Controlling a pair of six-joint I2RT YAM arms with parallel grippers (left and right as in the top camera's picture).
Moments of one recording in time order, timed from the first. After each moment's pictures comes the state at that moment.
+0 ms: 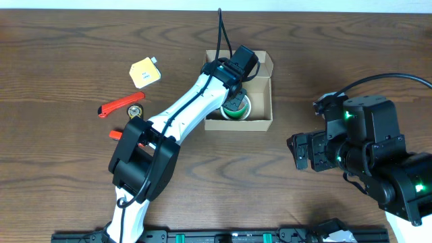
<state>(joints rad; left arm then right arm) -0.65 2.11 1.73 -0.80 -0.11 -0.05 0.31 1.03 1.42 -1.38 -0.05 0.13</state>
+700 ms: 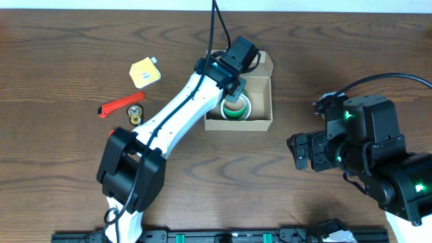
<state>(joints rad) -0.64 2.02 1.75 -0.80 -0.18 -0.05 0.31 1.03 1.42 -1.38 -0.05 0.13</state>
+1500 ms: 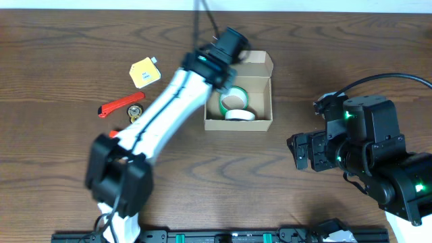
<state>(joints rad) -0.55 1.93 1.76 -0.81 -0.20 -0.09 0.31 1.03 1.42 -1.38 -0.05 0.13</state>
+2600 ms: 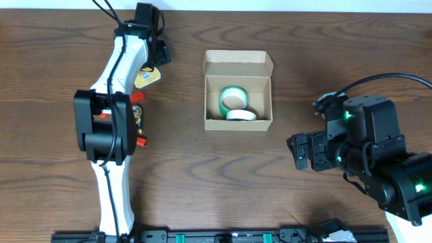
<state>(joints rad) -0.12 2.33 1.98 -0.82 -0.15 -0.44 0.31 1.03 1.42 -1.38 -0.05 0.13</state>
